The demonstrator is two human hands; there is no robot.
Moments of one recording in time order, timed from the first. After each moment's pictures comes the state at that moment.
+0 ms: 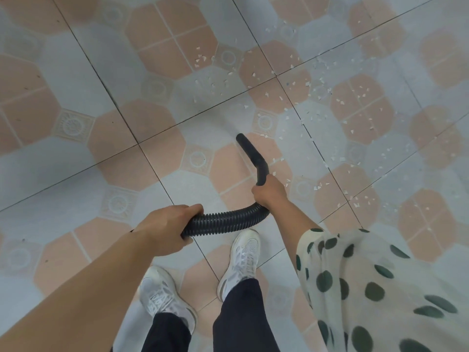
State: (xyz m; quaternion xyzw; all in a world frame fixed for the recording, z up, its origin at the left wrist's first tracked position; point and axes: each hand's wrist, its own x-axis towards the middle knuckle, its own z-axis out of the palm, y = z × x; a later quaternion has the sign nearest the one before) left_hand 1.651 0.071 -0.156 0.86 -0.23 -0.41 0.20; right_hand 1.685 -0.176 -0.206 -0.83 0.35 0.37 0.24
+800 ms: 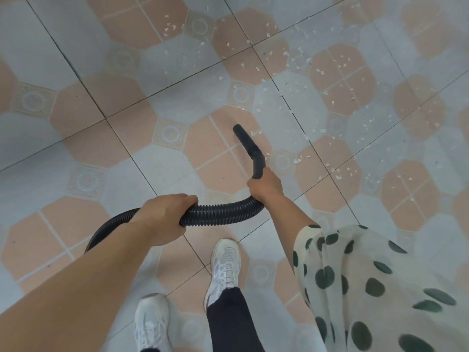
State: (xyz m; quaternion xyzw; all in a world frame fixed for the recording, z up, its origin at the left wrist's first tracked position) left_hand 1.591 -0.004 -0.158 0.88 -0.24 -0.39 0.15; right_hand 1.608 -0.243 -0.212 -0.82 0.37 0.34 0.27
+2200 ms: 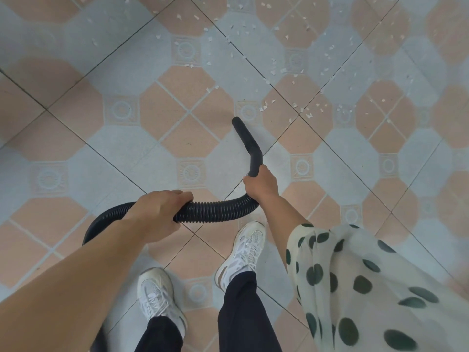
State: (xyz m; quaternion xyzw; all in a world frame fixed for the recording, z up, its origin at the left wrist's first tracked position) left_hand 1.509 -0.055 -0.161 0.84 -0.37 -0.39 0.08; right_hand 1.454 -0.289 -0.216 -0.75 0.49 0.28 0.35
